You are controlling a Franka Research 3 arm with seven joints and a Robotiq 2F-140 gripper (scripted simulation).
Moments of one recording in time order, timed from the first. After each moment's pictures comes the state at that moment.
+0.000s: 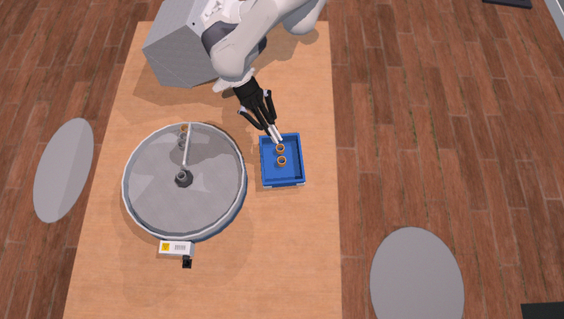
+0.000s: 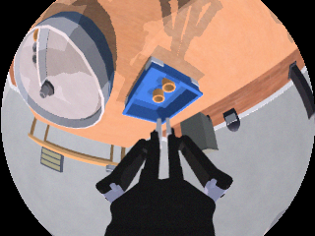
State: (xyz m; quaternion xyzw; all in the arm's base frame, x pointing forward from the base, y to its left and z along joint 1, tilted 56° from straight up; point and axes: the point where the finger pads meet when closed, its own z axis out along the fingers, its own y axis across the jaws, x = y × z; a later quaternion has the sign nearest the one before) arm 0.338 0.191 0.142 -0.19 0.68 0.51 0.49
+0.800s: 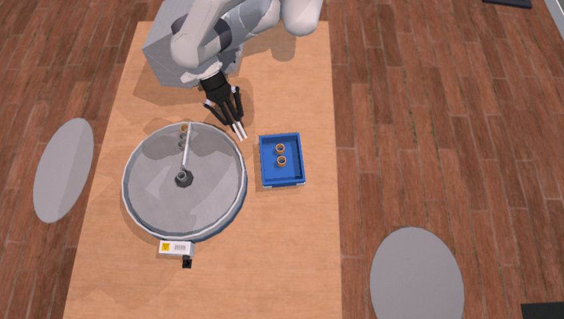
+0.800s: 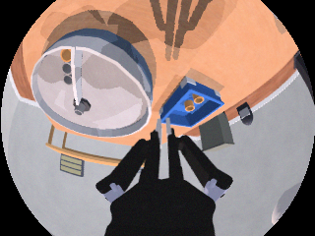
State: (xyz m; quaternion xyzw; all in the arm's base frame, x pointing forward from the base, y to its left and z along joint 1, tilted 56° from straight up) arm 0.340 0.123 0.049 -0.12 0.71 0.50 0.47
